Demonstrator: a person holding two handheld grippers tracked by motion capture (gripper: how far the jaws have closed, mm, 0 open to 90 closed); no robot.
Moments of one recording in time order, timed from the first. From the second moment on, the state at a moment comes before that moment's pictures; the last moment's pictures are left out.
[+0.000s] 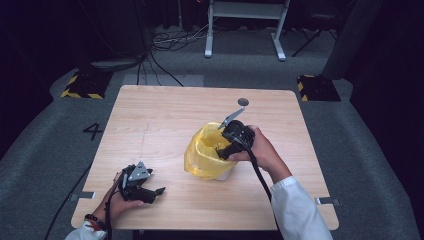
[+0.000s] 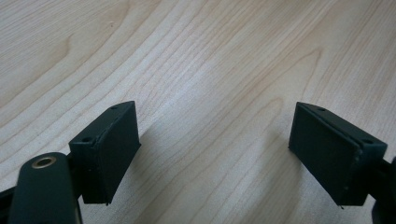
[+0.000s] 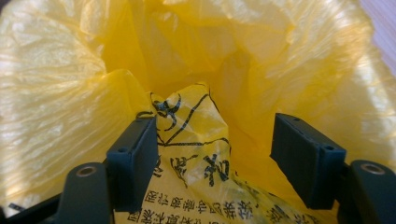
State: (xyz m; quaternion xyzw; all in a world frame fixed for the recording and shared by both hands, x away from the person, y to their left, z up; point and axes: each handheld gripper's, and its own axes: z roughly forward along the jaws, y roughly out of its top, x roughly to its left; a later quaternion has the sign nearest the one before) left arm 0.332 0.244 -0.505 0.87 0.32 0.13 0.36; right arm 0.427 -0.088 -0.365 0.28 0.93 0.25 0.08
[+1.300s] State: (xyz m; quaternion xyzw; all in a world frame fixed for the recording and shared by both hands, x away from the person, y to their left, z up) left arm 0.331 0.243 -0.505 0.87 0.31 0.12 0.37; right arm 0.387 -0.117 -0.345 0.26 0.87 0.40 0.14
